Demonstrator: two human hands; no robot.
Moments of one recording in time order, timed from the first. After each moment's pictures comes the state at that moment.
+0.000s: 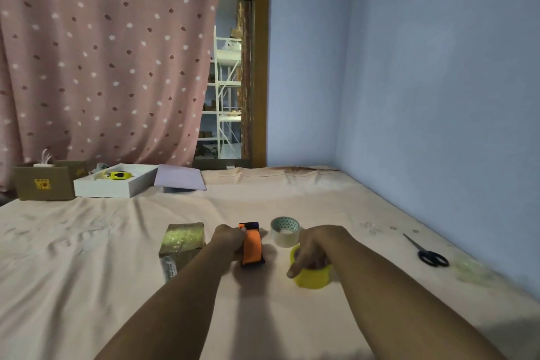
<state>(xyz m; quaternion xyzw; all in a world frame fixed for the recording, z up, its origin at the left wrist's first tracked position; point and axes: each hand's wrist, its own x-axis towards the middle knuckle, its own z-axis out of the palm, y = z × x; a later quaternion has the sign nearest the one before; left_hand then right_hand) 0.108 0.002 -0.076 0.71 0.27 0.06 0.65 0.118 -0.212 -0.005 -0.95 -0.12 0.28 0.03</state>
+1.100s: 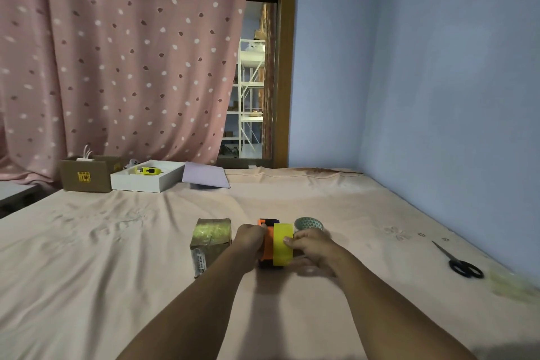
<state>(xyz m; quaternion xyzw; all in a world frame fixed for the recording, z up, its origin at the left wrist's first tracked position) 0.078 -0.002 -0.070 0.63 0.24 0.09 0.73 0.095 -0.170 -0.051 -0.76 -0.11 0.21 0.60</state>
